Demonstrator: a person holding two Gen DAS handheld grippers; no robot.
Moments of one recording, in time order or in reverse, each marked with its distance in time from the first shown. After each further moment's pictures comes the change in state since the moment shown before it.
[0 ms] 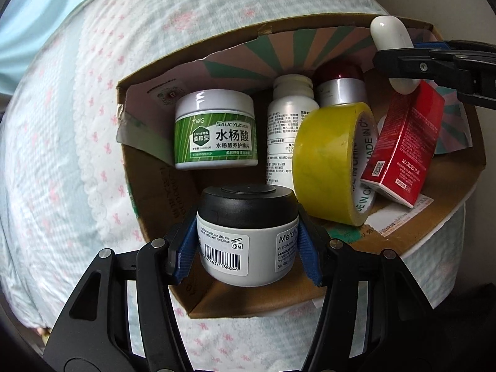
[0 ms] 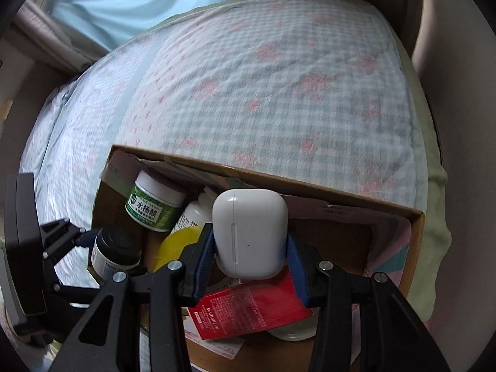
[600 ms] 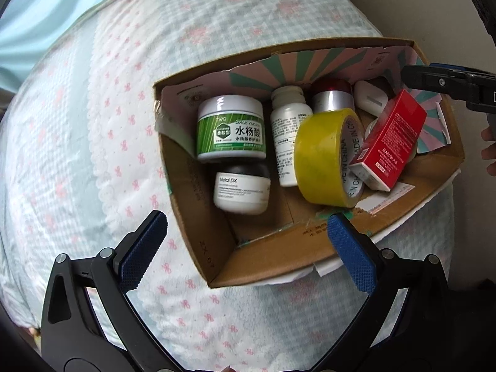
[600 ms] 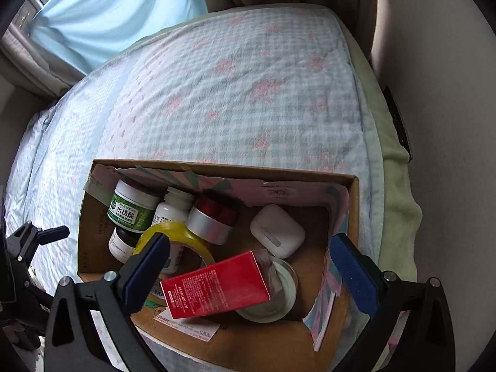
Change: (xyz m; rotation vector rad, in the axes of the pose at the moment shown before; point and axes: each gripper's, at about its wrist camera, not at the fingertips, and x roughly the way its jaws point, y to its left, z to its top) left arm -0.039 0.018 -0.026 -0.025 -0.064 -0.036; right arm -0.032 -0.025 -0.023 0.136 -0.070 -0.093
